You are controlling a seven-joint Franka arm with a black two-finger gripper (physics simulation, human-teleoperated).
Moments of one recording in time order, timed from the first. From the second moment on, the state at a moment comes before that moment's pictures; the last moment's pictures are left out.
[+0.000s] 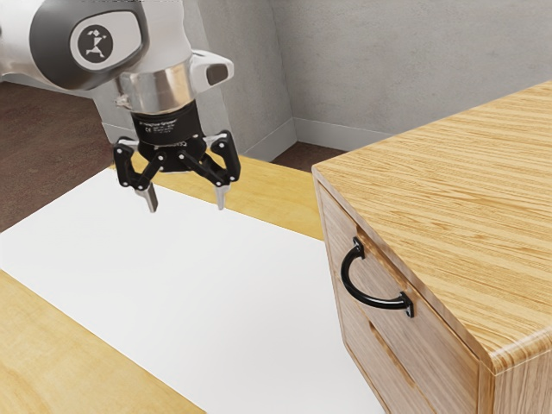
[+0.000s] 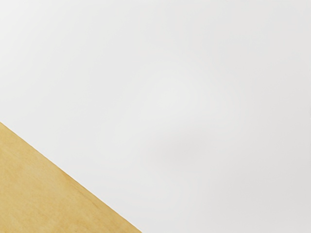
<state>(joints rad) -0.34 -0.04 0.29 -1.42 0.11 1.35 -0.65</state>
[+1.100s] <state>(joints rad) -0.08 -0.34 -0.12 -1.67 -0.17 1.63 -0.48</state>
